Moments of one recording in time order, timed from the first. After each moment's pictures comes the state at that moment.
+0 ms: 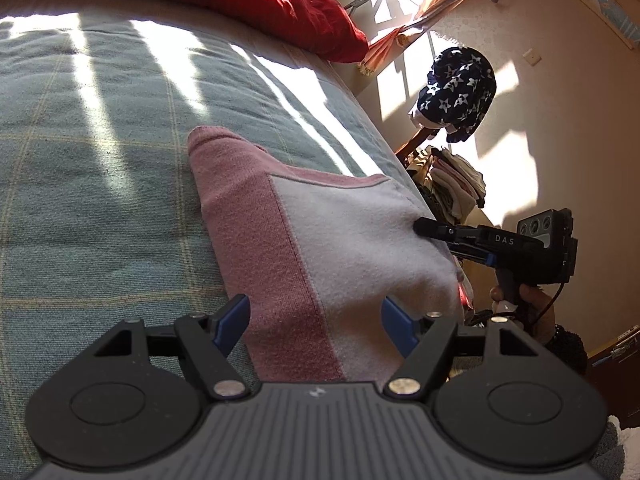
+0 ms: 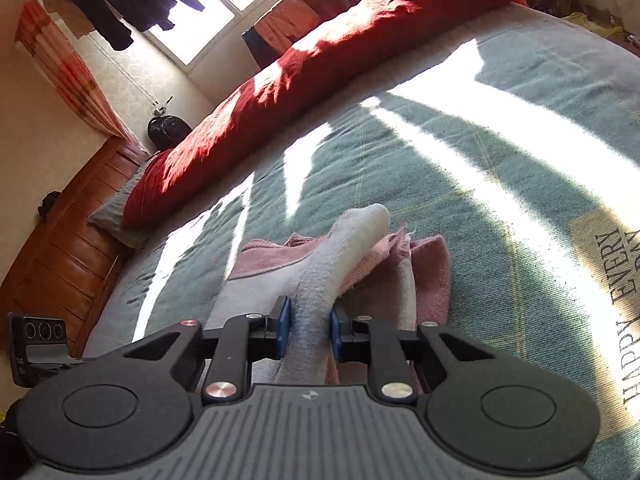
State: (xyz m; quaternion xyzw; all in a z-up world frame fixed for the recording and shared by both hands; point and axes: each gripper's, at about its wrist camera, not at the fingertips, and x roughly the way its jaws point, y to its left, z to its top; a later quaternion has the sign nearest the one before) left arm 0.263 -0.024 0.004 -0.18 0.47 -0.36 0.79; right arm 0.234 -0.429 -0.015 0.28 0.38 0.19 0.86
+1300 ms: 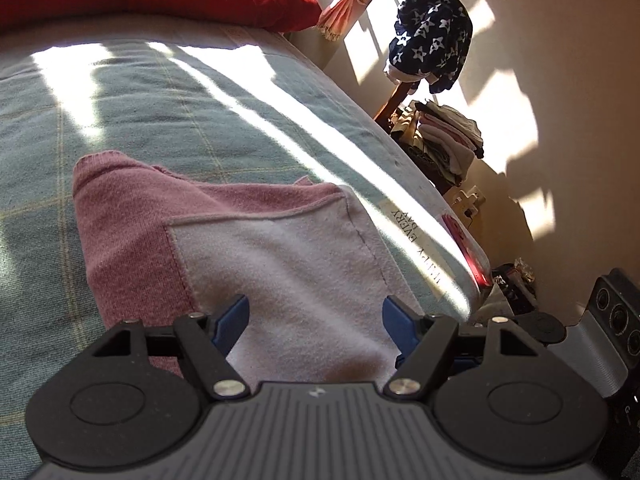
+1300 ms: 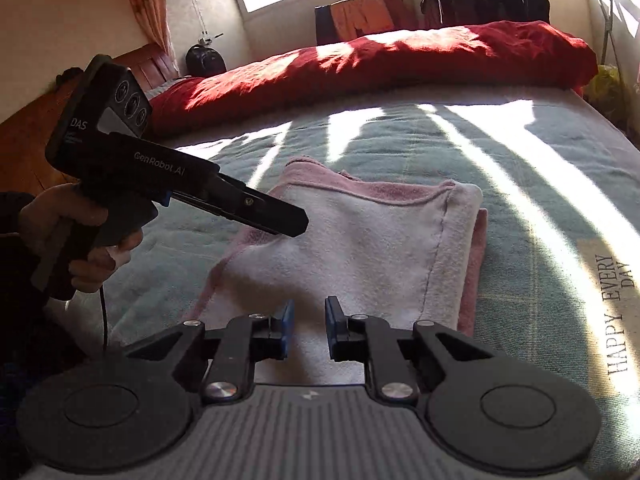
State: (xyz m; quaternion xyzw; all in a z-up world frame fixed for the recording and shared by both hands) left arm 0.292 -0.137 -0.003 -0.07 0.46 -0.40 0.79; right arm 0.146 -0.342 -0.021 0.06 0.36 0.22 0.90
